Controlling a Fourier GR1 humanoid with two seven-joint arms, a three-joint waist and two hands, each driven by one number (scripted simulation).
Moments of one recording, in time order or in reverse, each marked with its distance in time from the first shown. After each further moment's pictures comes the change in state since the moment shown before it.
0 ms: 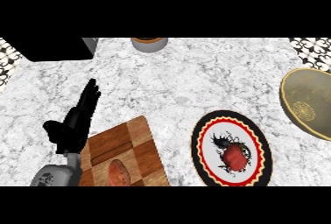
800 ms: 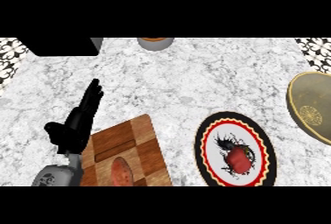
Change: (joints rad) left arm 0.002 -0.009 -0.006 -0.010 -0.007 -0.027 -0.003; right arm 0.109 -0.145 -0.771 -0.122 -0.558 0.163 0.143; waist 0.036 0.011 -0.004
